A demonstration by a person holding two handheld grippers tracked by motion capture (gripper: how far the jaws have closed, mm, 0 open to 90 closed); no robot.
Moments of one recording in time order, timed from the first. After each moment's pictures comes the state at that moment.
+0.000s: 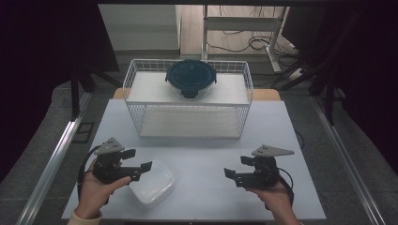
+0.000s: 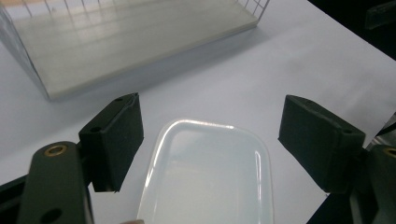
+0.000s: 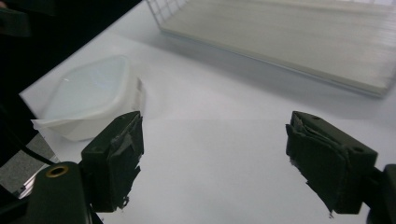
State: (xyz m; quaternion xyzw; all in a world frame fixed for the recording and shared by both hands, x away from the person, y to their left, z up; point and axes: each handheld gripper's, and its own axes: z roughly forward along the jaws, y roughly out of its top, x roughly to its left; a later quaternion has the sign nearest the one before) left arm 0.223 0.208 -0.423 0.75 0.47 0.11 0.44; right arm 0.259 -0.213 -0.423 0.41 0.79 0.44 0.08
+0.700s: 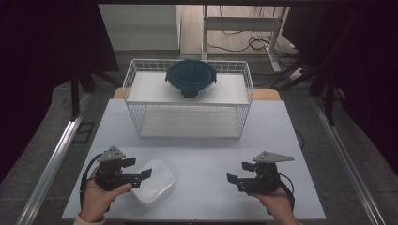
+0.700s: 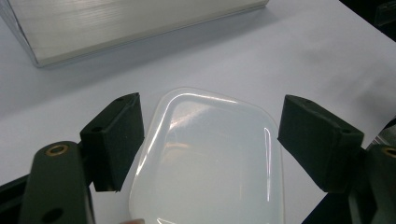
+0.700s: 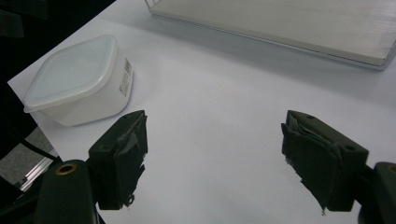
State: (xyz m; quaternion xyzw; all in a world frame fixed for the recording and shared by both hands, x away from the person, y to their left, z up) left arm 0.220 0.207 -0.441 0.76 0.48 0.10 0.42; right arm 0.256 -0.221 -0.442 0.41 0.80 0.44 0.07
